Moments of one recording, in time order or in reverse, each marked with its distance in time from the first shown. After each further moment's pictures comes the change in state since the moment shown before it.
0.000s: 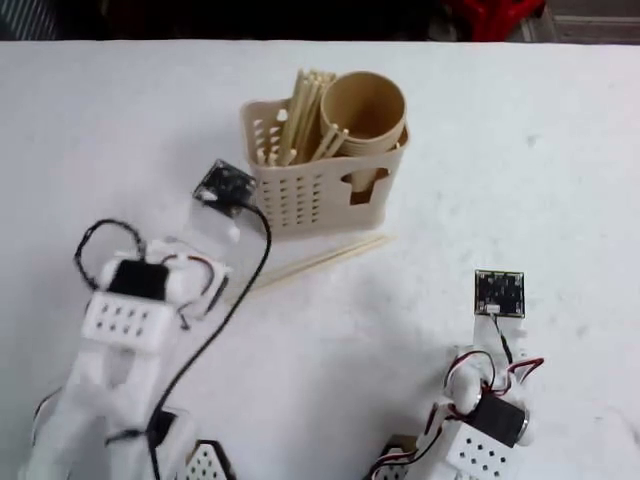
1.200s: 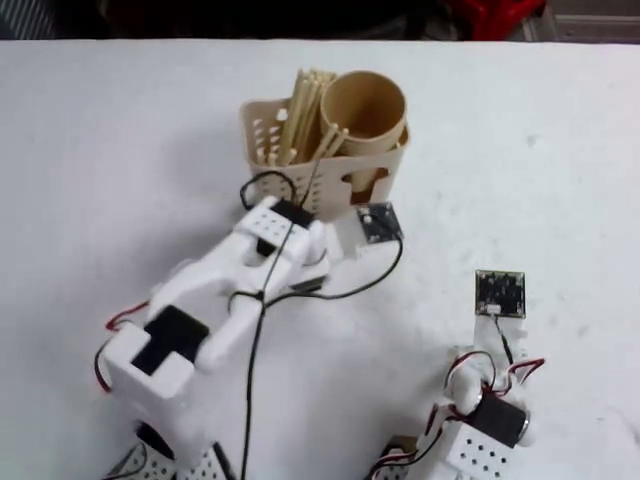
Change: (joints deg) left arm 20.1 60.7 -31.8 -11.5 -19.8; right arm 0.0 0.0 0.0 0.0 0.0
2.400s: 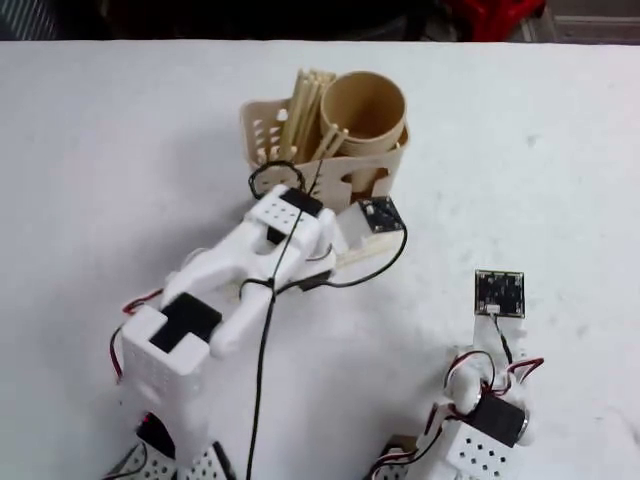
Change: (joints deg) left arm -0.5 5.6 -8.9 9.1 3.8; right arm 0.0 0.0 0.0 0.0 0.0
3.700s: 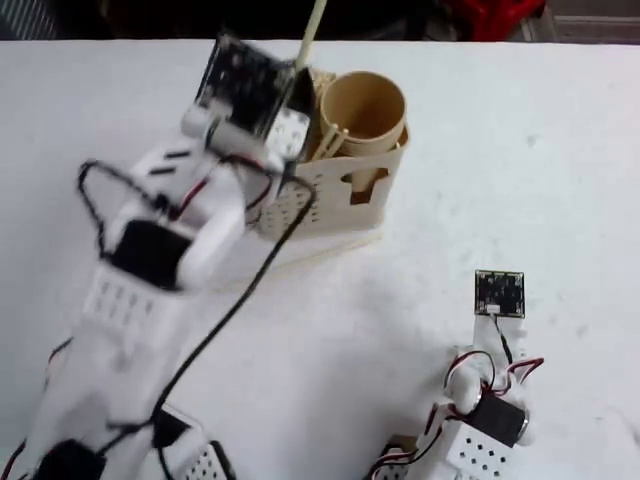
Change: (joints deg) left arm -4.7 -51.0 0.5 -27.8 28.7; right arm 0.0 0.0 0.0 0.0 0.0
